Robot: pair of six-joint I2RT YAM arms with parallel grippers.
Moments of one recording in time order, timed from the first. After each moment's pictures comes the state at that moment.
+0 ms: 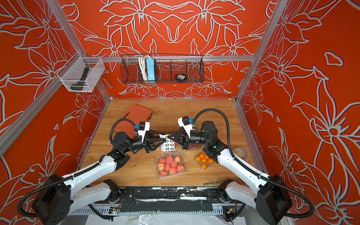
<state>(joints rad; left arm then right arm) -0.51 1.09 0.50 0.77 0.78 -0.37 0.58 1.10 0.72 0.37 -0.92 0.29</state>
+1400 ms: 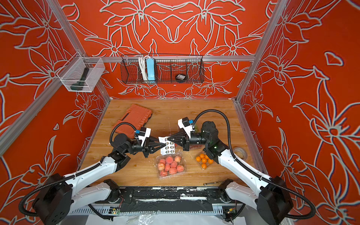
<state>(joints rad) -0.51 1.10 0.45 0.82 0.95 -0.30 0.58 1.08 0.72 0.35 -0.96 0.28</state>
